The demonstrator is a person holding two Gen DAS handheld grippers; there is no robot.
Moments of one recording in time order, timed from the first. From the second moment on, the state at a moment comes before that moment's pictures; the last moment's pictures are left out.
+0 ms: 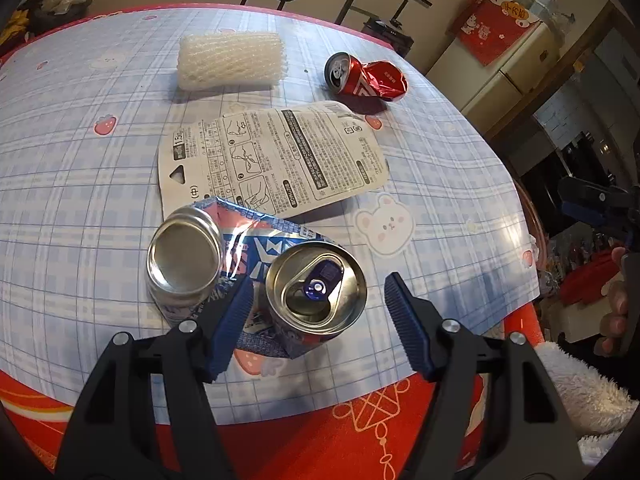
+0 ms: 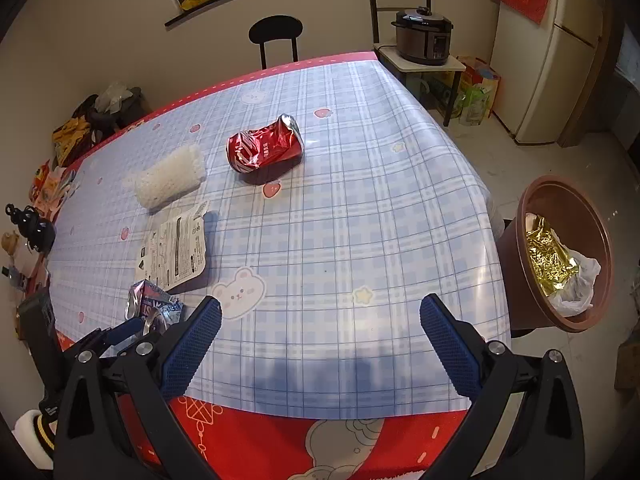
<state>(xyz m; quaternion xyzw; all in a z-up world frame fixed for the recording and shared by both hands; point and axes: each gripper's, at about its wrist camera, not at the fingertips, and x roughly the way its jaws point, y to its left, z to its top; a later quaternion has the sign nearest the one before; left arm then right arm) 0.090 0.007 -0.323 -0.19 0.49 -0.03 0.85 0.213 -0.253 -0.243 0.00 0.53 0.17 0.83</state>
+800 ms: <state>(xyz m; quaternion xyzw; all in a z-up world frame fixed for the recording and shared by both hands) 0.080 0.009 -0.328 -0.18 0.47 -0.01 0.86 0.200 -0.224 -0.255 -0.04 0.54 0.20 0.82</state>
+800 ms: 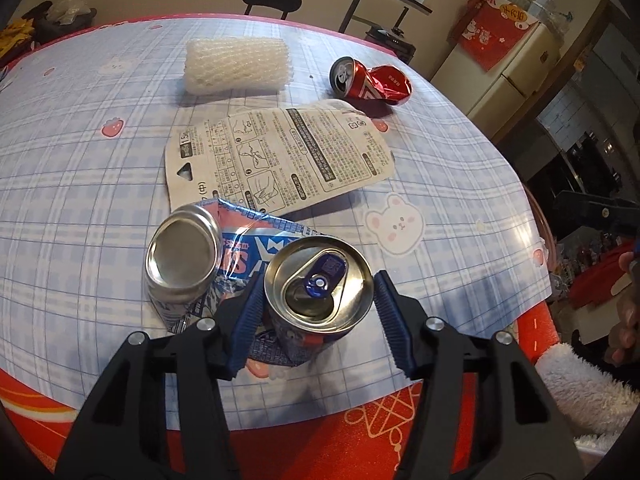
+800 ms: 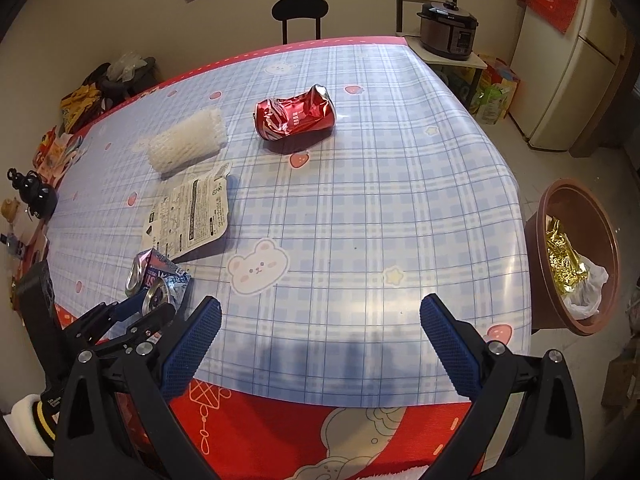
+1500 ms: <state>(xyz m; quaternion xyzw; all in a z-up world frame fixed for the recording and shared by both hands) 0.016 0.097 -0.294 -0.23 0.41 0.08 0.88 0.204 -0.148 -0.270 -0.02 0.56 0.30 0.77</state>
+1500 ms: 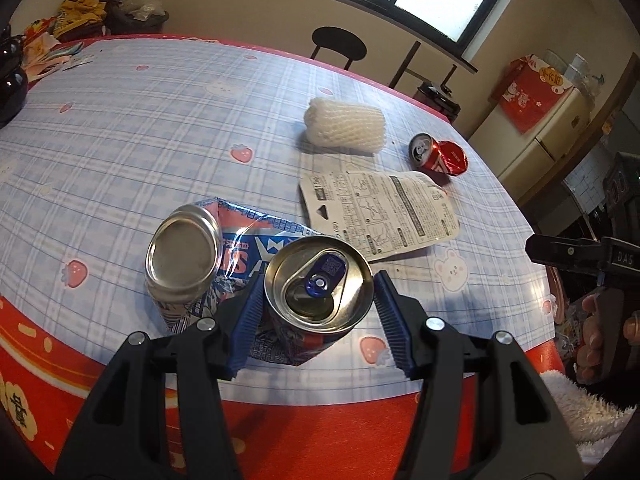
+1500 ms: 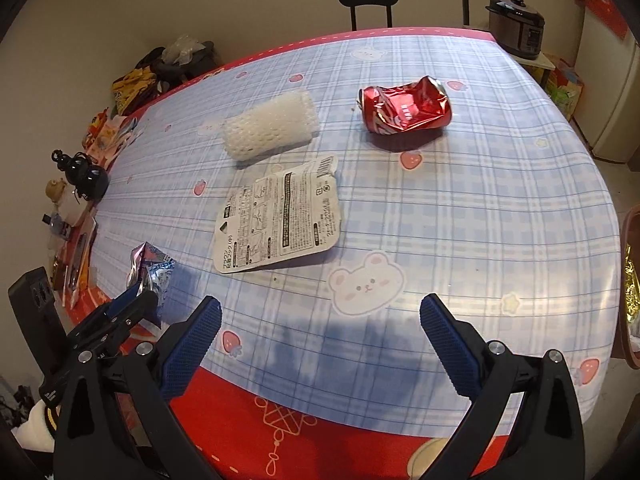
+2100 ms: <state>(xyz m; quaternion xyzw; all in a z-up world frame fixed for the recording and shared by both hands) -0.029 0.171 -0.292 -0.23 0.41 0.12 0.87 0.262 -0.089 -0.338 0.07 0.53 0.29 0.79</state>
